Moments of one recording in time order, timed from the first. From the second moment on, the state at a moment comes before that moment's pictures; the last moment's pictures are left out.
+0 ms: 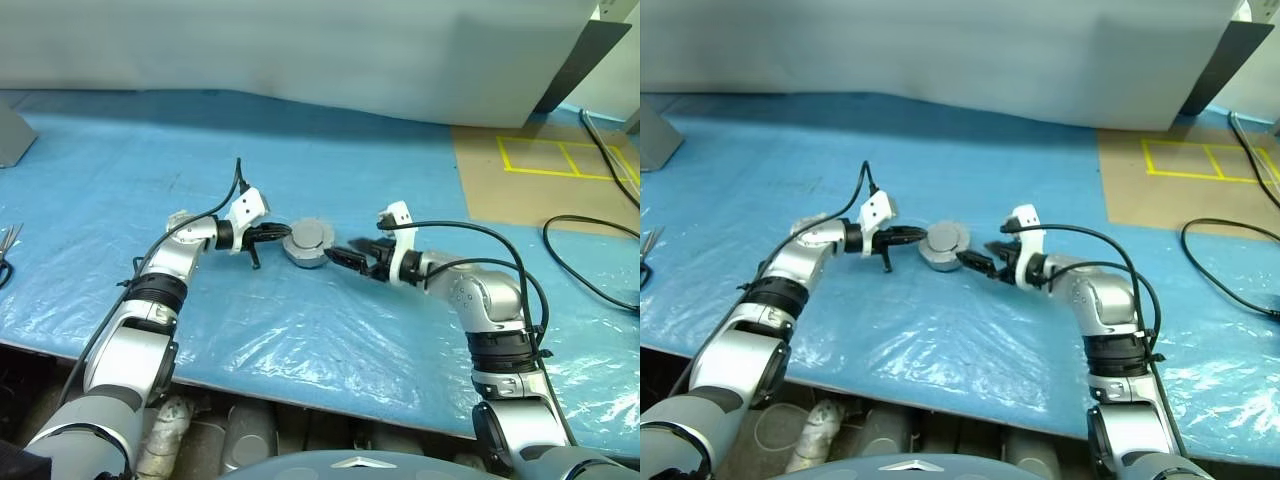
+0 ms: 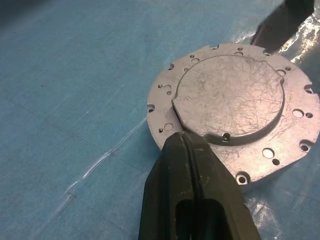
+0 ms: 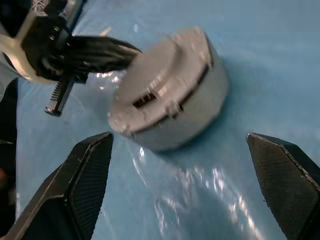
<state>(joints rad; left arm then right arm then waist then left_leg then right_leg) -0.77 0.40 -0.14 0.82 -0.05 -0.13 -1.11 -0.42 -0.24 -0.07 -0.02 0.49 1.07 0.63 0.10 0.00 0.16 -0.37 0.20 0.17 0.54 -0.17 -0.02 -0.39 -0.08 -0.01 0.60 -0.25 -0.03</state>
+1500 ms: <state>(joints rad) -0.79 0.43 -0.01 0.60 -0.30 0.23 -1.26 -0.45 -0.03 -0.27 0.18 0.76 1.06 0.44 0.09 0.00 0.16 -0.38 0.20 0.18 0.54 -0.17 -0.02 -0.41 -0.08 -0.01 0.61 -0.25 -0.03</state>
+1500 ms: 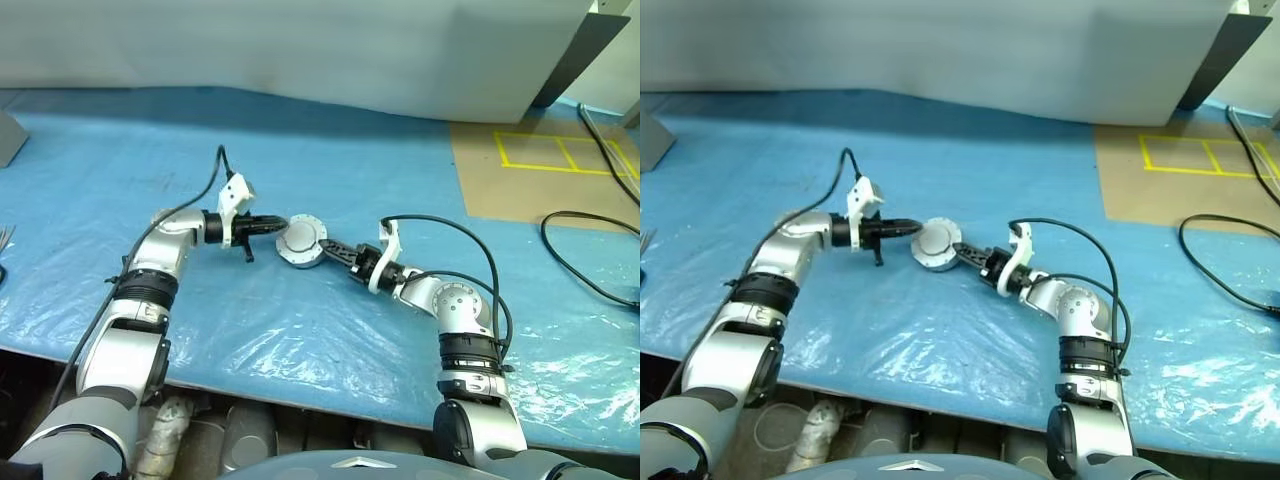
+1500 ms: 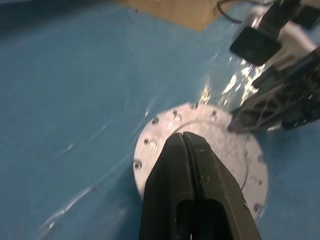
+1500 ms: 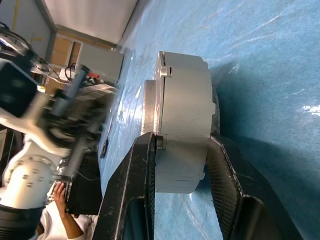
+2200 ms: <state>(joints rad) -0.70 0.47 0.19 0.54 -0.58 0.76 -1.20 -0.47 -0.03 -0.44 -0.05 1.12 1.22 0.16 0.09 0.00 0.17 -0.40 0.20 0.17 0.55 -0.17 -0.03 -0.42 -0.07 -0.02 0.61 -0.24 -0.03</state>
